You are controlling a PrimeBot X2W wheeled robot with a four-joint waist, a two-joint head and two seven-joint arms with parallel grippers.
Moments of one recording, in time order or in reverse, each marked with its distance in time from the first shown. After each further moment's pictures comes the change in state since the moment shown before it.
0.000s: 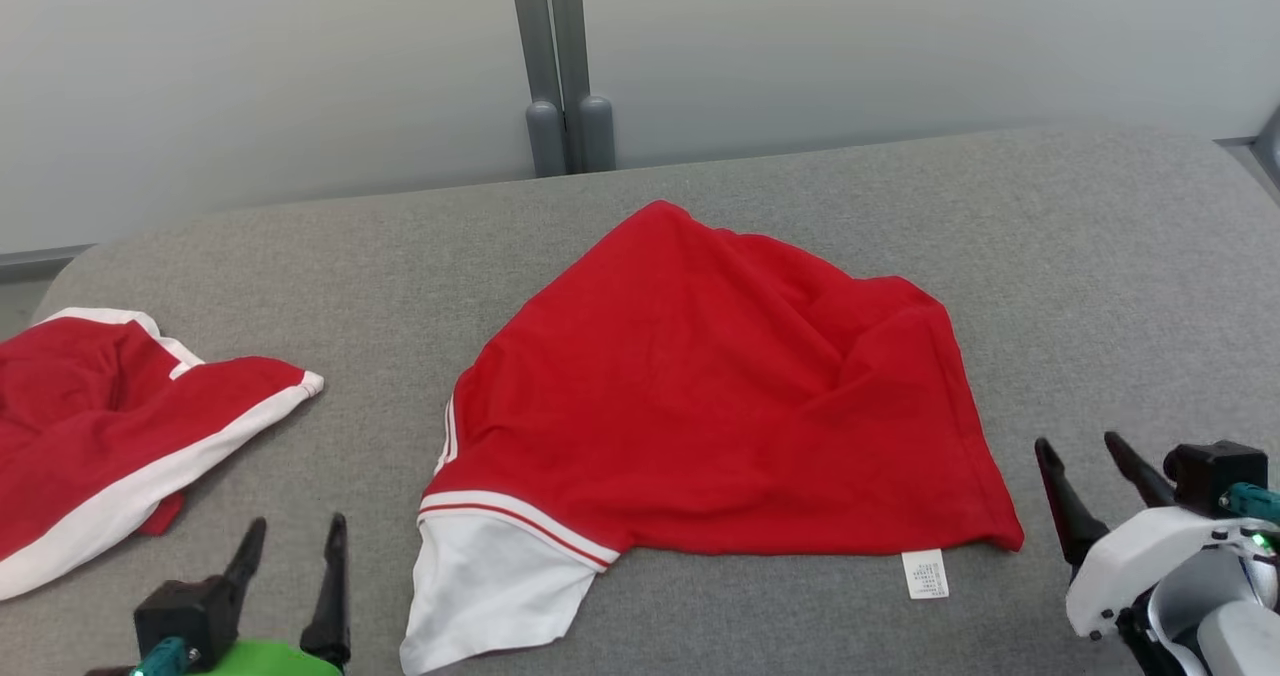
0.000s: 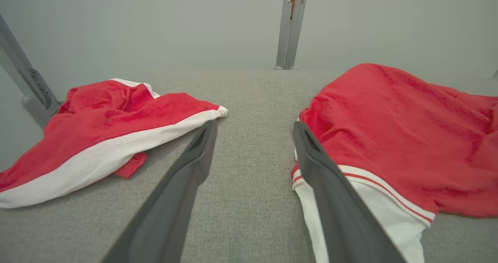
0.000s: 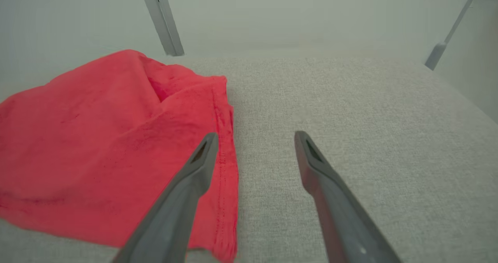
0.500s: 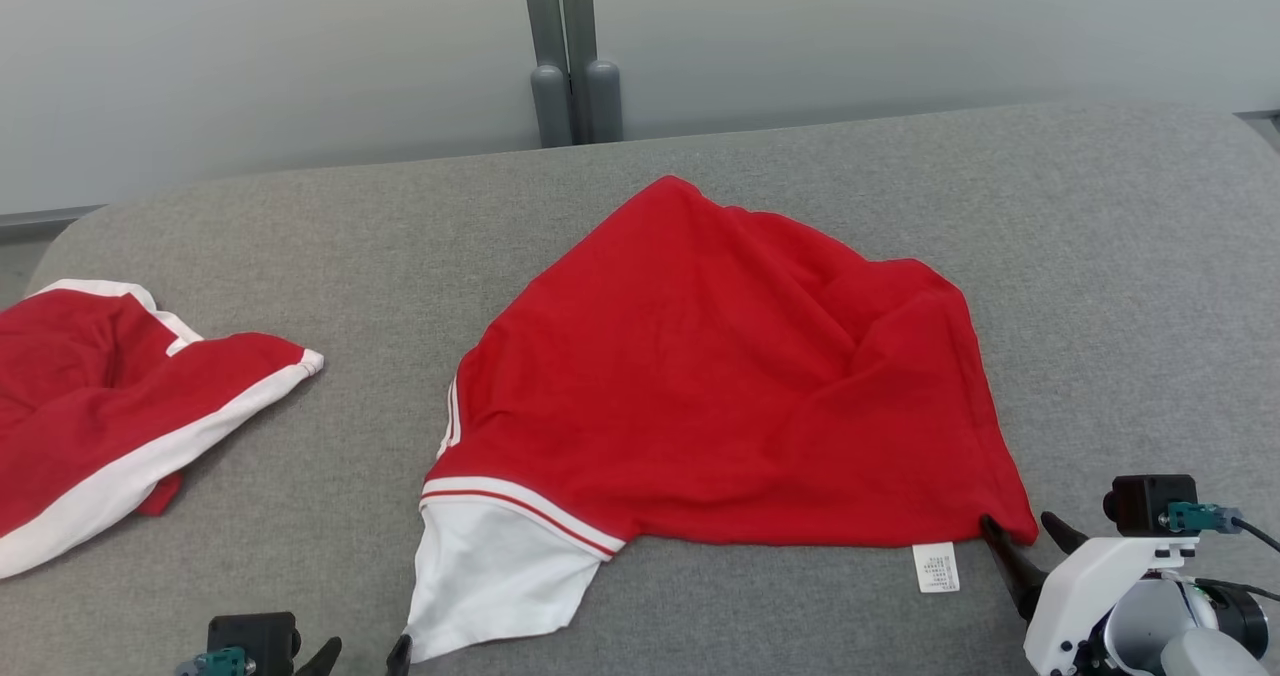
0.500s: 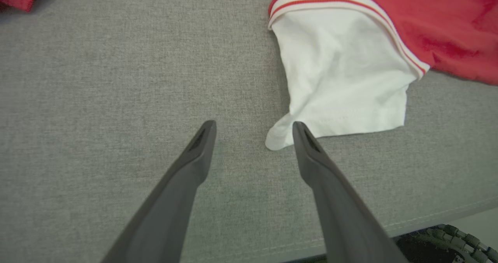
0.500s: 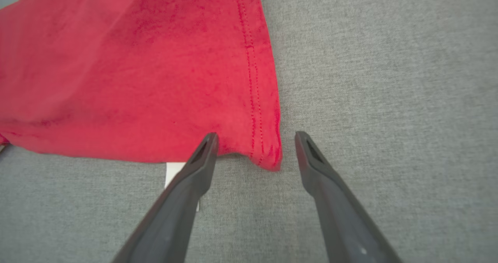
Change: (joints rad) left arm 0.102 0.042 -0.085 -0.059 -0.138 -0.009 0.435; right arm 0.022 0.018 0.077 0.044 0.148 0.000 0.222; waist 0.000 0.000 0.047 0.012
